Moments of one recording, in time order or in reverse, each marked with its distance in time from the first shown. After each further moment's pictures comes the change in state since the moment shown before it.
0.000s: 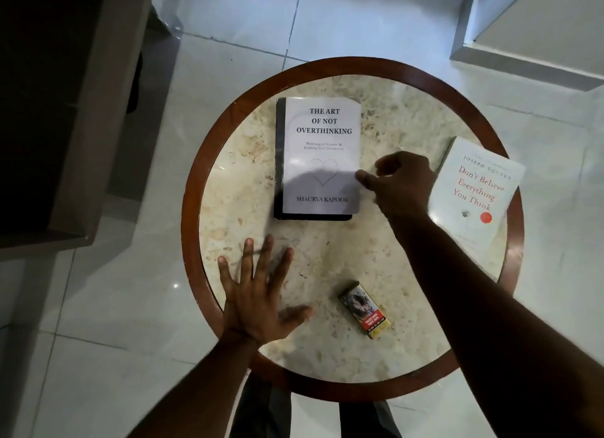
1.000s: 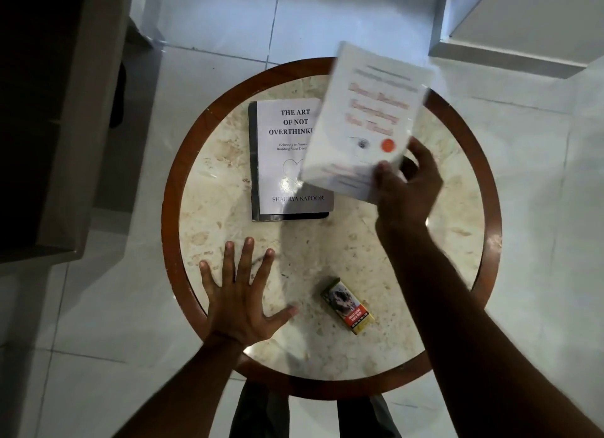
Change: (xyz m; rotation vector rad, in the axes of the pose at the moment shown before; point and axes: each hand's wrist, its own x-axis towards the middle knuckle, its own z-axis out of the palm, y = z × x) left_hand -0.001 0.002 -0.005 0.042 -0.004 -0.003; right_hand -0.022 0.010 -0.028 0.673 0.178 0.064
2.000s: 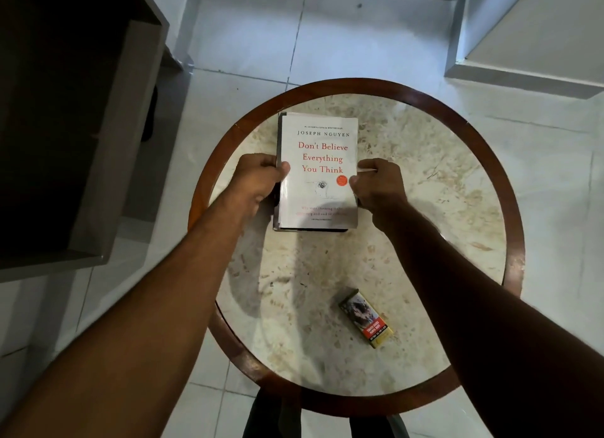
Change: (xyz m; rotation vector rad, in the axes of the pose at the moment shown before) left_hand 0.201 -0.004 -0.138 -1.193 -0.119 -0.640; right_hand 0.027 0.013 0.051 -0.447 -0.357 0.197
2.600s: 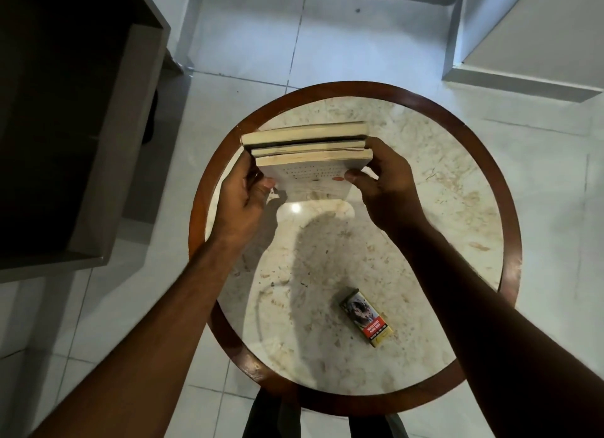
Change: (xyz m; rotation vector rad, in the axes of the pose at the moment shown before) left_hand -0.076 -0.013 -0.023 0.068 0.101 0.618; right_hand -0.044 -0.010 -0.023 -0.045 -0.150 -0.752
